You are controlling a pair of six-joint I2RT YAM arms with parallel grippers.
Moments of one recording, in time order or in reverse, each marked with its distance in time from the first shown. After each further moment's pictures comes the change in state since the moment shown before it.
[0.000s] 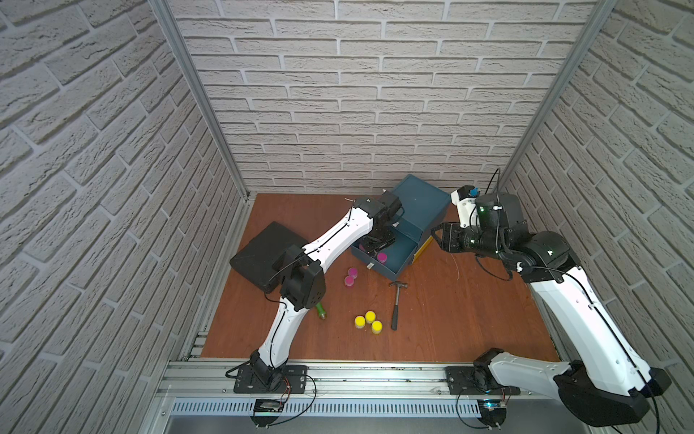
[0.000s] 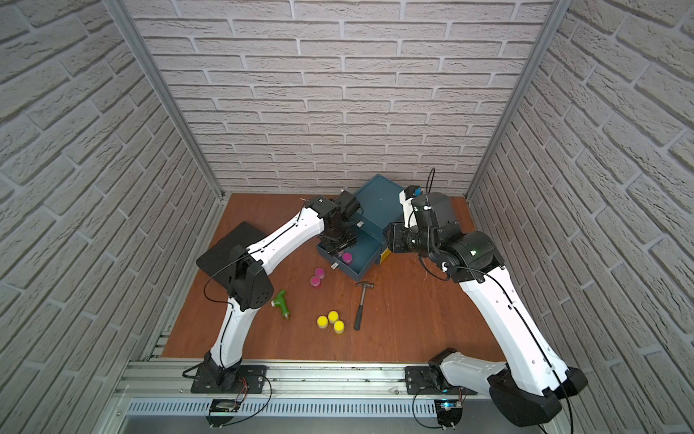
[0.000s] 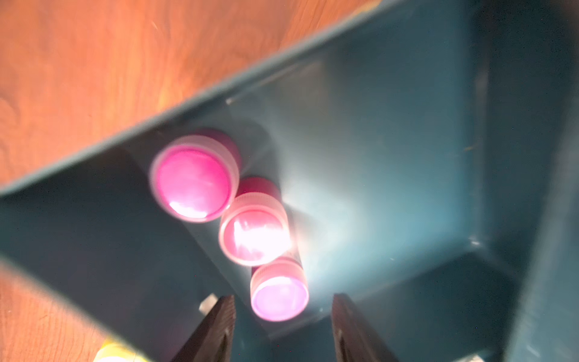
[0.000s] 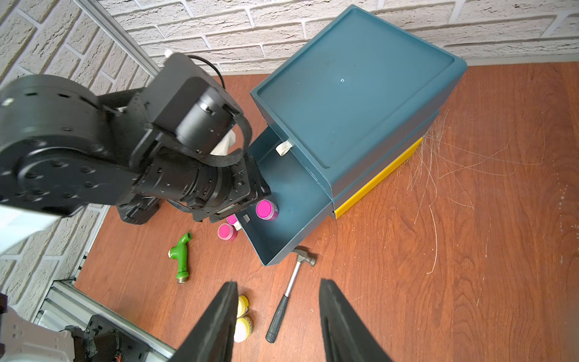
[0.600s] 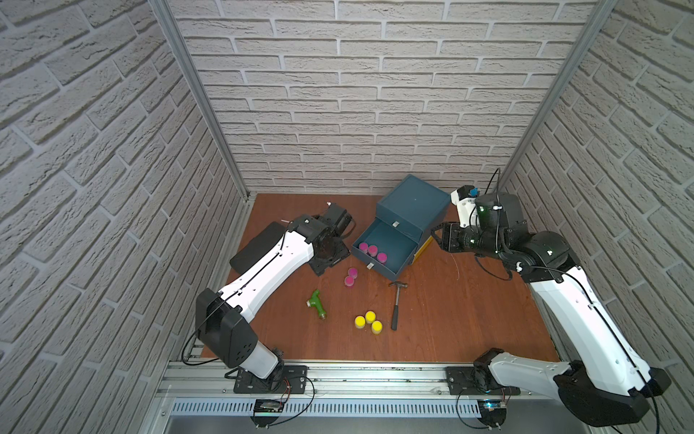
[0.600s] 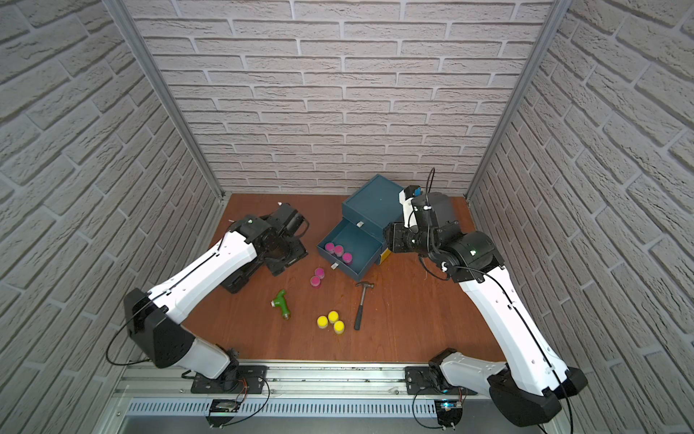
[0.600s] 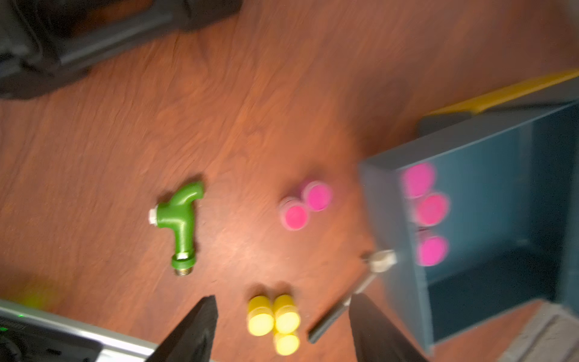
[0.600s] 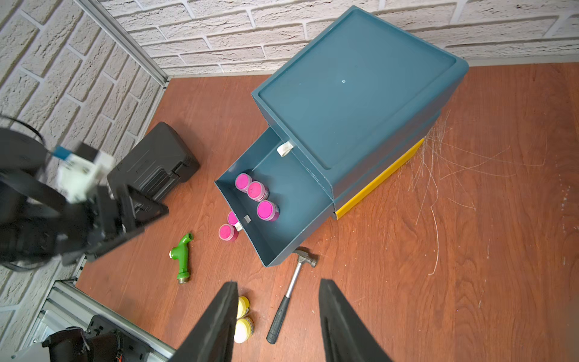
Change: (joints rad) left arm 0.129 -0.697 -0.854 0.147 -0.072 0.063; right arm -0.001 0.003 0.000 0.006 -0.007 0.000
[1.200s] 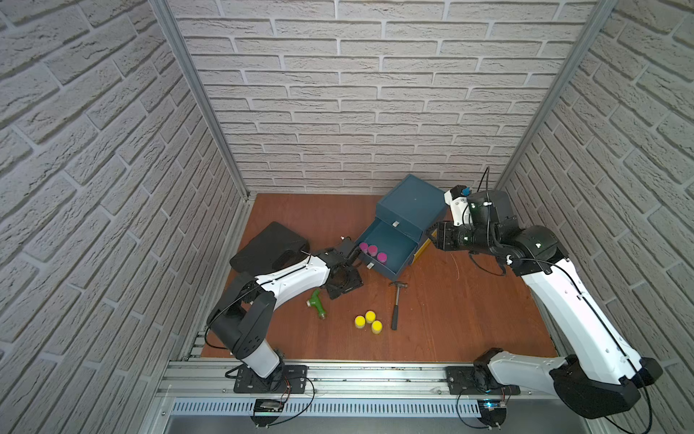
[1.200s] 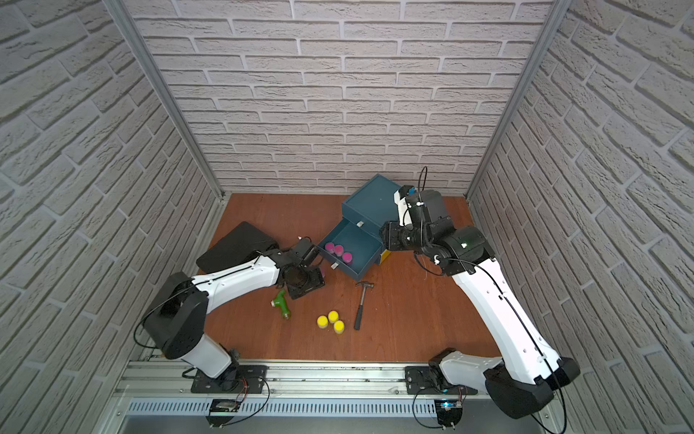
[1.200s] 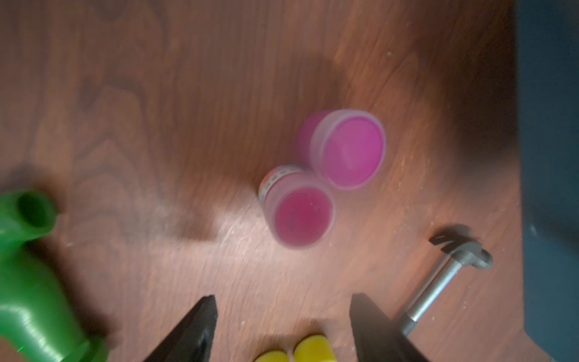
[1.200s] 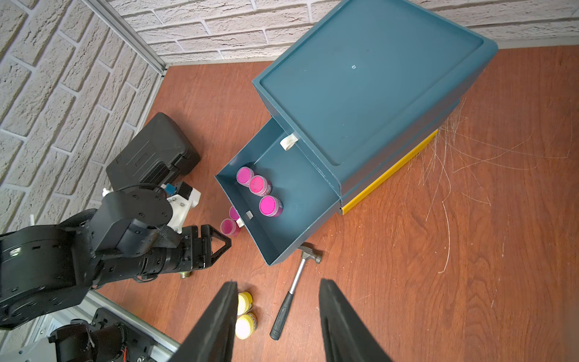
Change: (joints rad) left arm -0.066 0.125 -0.334 0.502 0.128 0.133; right arm -0.003 0.042 0.001 -0.001 -0.028 0.005
